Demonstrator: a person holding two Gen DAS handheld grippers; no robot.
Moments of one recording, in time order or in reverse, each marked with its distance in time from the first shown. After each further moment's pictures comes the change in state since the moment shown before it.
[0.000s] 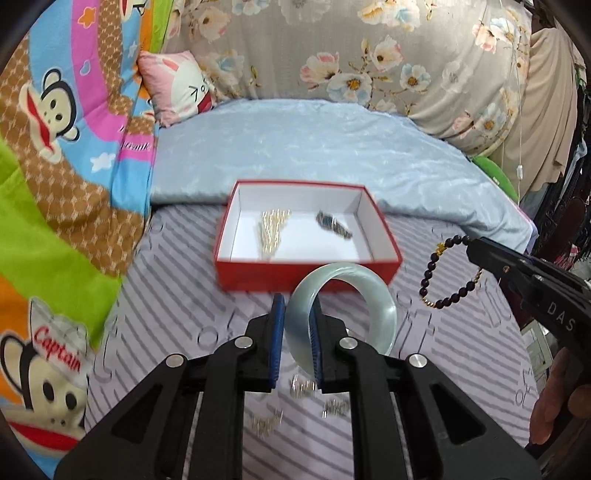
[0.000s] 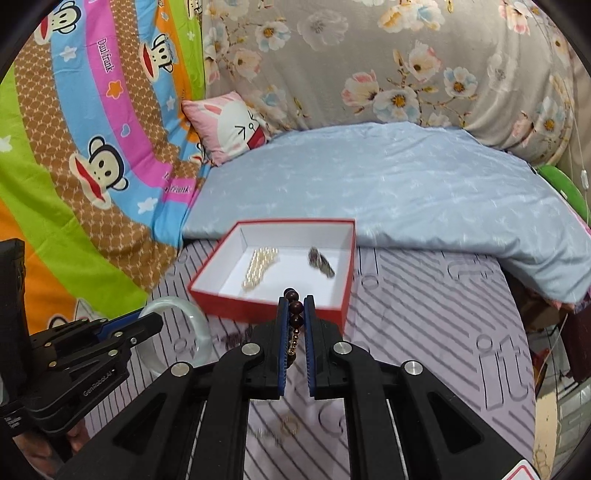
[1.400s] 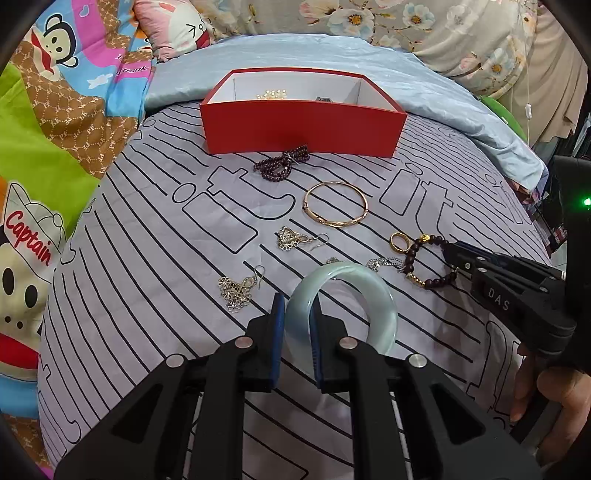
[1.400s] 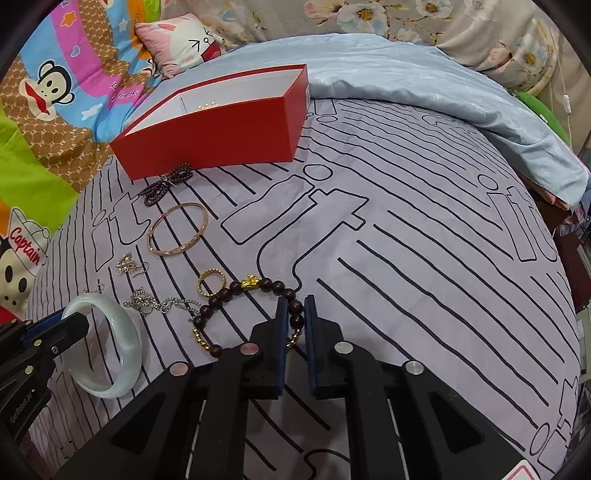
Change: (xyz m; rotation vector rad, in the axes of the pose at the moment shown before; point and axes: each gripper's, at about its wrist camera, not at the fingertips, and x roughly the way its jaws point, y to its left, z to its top) left arm 0.021 -0.015 -0.127 0.008 0.220 0.034; right arm 0.055 -0.027 -0.147 0.048 0.284 -0.148
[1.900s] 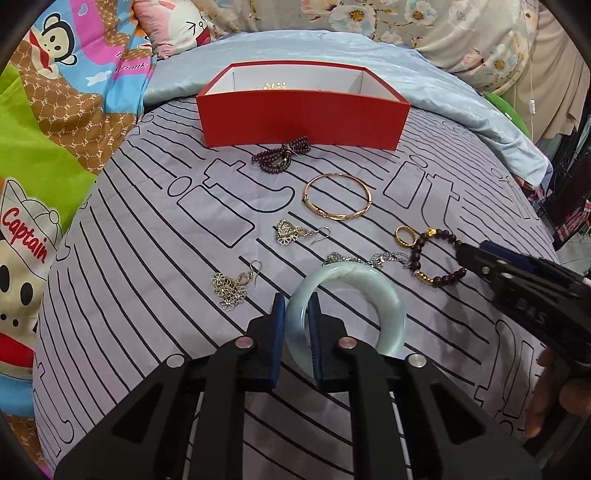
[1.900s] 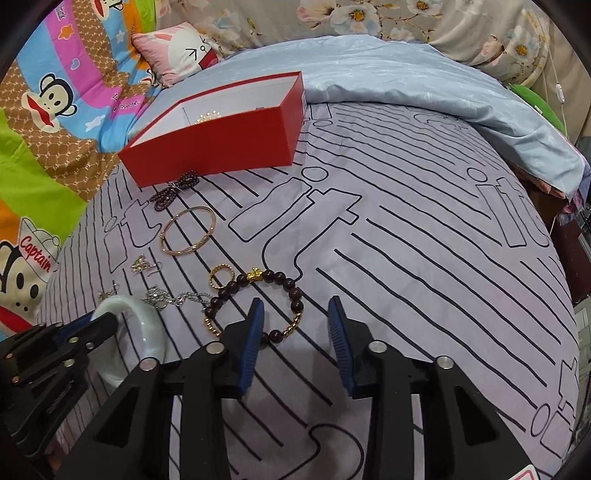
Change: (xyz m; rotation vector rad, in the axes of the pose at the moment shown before) left arm 0.009 -0.003 -0.003 0.004 0.004 0.011; right arm -0.011 -0.004 -0.004 0.039 -0.002 0.019
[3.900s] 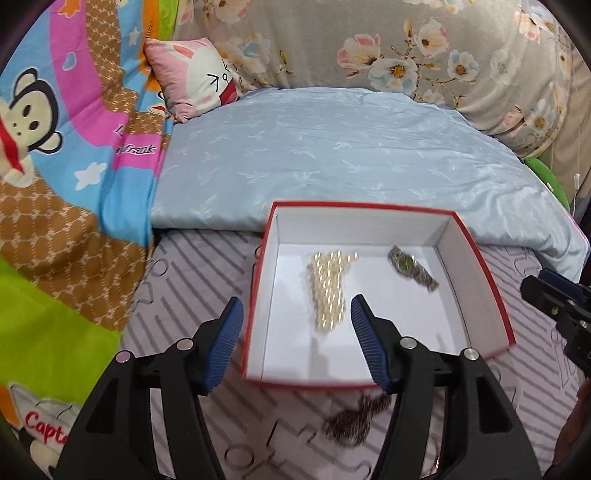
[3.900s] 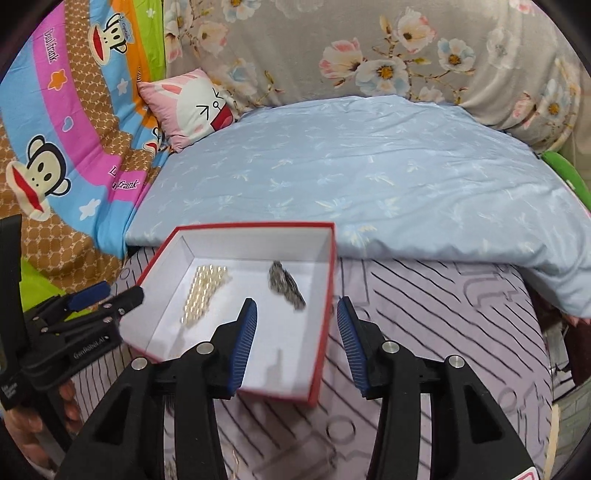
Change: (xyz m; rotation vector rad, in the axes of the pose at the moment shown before) left arm 0.043 0.061 0.195 -0.034 -0.187 0.103; right arm 0.007 0.020 0.173 -0.039 -0.193 0.037
